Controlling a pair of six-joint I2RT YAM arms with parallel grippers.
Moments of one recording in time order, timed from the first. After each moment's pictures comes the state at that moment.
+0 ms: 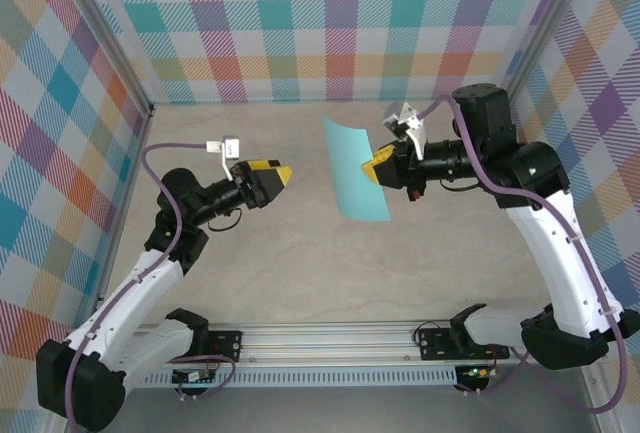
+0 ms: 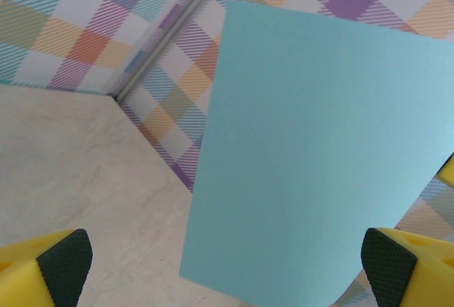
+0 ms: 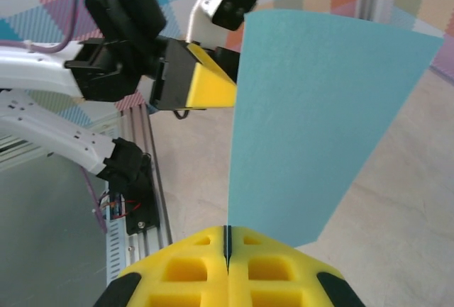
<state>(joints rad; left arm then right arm) -0.36 0.93 0.71 0.33 0.70 -0.78 0.51 1.25 1.77 -1.10 -0.78 -0.23</state>
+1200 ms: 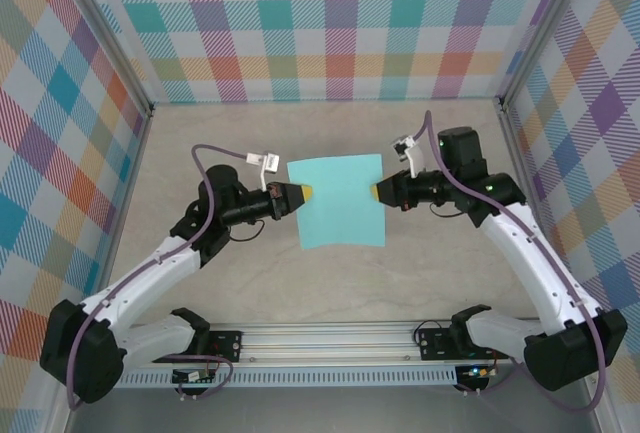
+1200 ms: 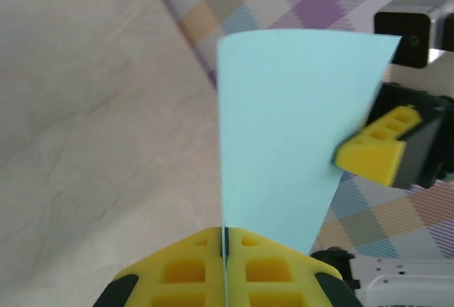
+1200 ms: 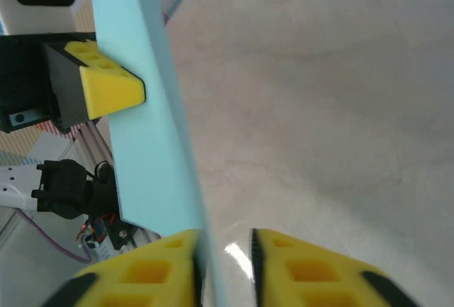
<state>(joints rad) -0.51 1.12 0.72 0.10 0.60 -0.71 0.36 1.16 1.10 -0.74 -0.71 0.14</state>
